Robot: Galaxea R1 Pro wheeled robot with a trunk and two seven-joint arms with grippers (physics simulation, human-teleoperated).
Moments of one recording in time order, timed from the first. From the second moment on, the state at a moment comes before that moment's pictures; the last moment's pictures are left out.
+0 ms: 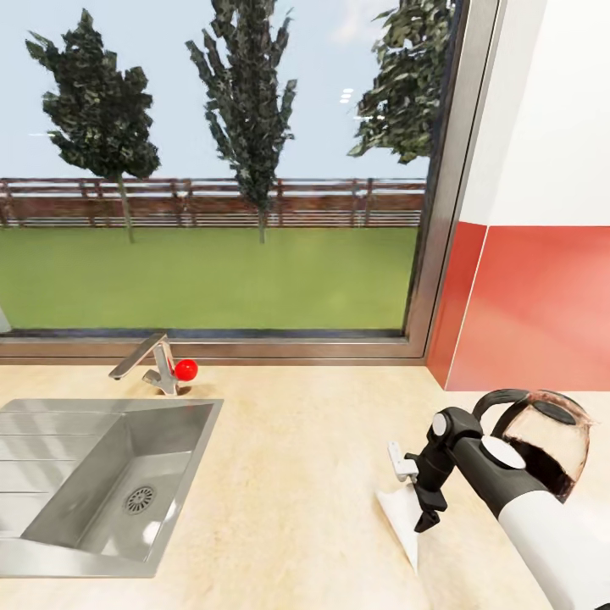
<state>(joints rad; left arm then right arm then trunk) 0.15 0.04 0.01 0.05 0.01 0.02 0.01 -0.73 -0.22 0.33 -0.91 0.93 0.12 1.51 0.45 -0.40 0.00</state>
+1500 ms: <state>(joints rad) 0.15 0.04 0.01 0.05 0.01 0.02 0.01 -0.73 -0.20 0.33 -0.94 0.93 0.11 1.51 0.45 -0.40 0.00</state>
